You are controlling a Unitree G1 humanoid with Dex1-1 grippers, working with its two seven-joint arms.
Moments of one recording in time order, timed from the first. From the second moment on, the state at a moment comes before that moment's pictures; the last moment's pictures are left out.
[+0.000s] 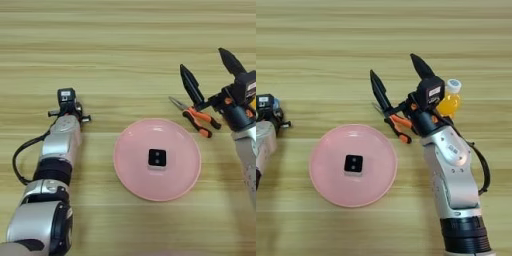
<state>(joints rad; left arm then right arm) -0.50 0.12 0.18 0.63 -0.05 0.31 0.15 -0.13 -0.16 0.01 -0.24 0.30 -0.13 0.40</state>
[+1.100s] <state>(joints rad) -0.18 0.30 -0.17 0.01 -0.14 0.17 -0.67 -0.13 -0.16 0.03 -0.21 0.27 -0.12 0.40</state>
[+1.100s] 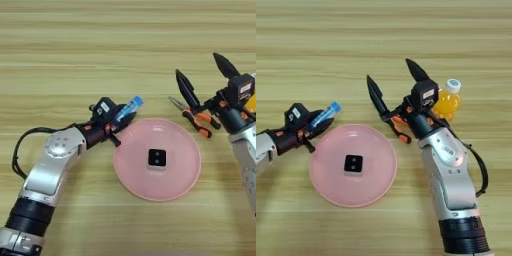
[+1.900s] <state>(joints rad) -0.23 0.34 -0.32 0.10 -0.09 0.07 -0.89 -0.12 -0.16 0.04 -0.21 0.27 -0.12 0.40</state>
